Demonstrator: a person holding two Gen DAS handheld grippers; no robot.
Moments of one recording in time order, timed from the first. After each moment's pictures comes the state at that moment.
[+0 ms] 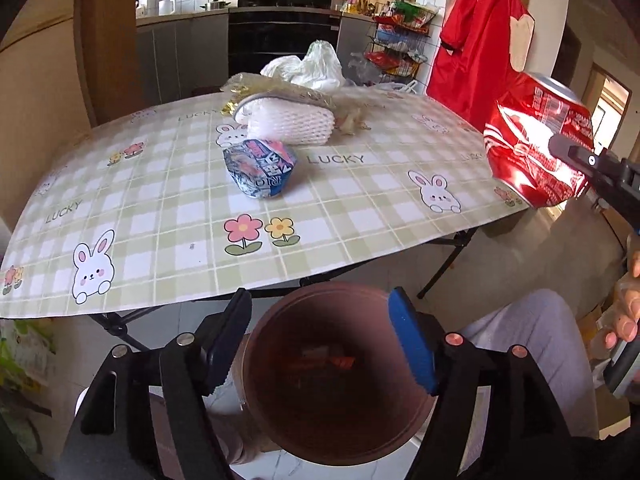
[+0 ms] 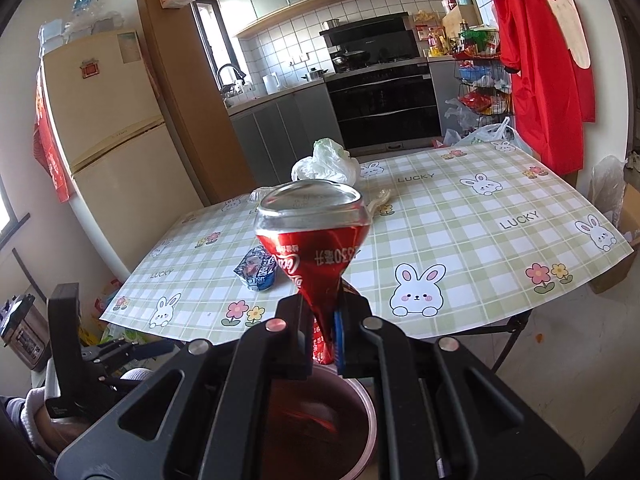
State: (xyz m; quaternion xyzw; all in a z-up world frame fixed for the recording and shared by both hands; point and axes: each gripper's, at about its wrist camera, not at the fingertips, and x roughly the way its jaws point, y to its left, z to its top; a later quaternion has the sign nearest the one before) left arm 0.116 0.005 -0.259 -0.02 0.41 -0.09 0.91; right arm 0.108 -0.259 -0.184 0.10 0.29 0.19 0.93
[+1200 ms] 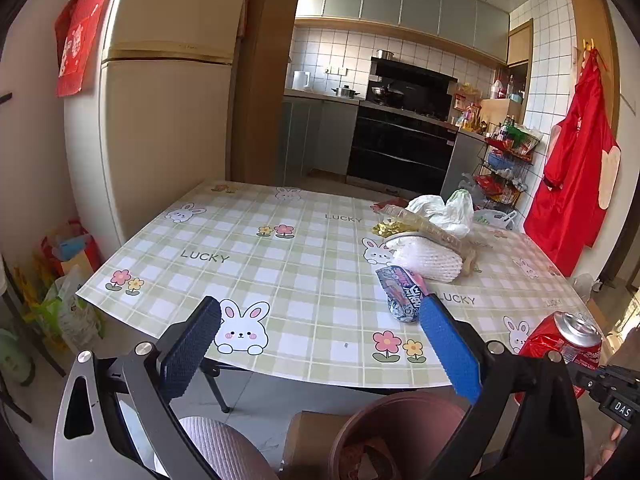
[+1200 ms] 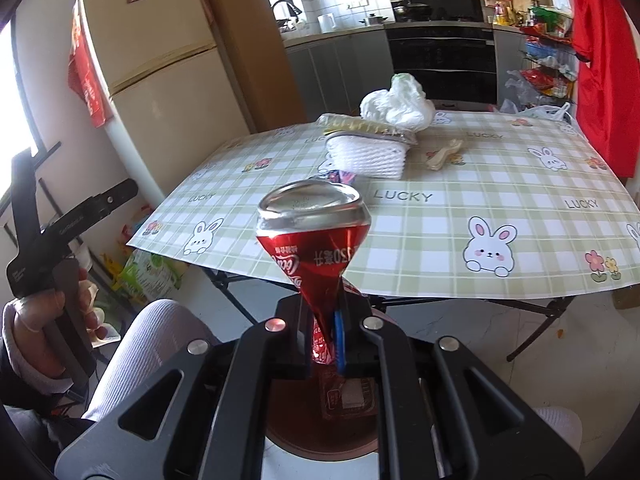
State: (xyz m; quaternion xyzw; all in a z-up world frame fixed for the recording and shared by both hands) left arm 0.074 0.107 -0.185 -0.10 0.24 0.12 0.96; right arm 0.100 -0.188 -0.209 0.03 0.38 0.29 0.88
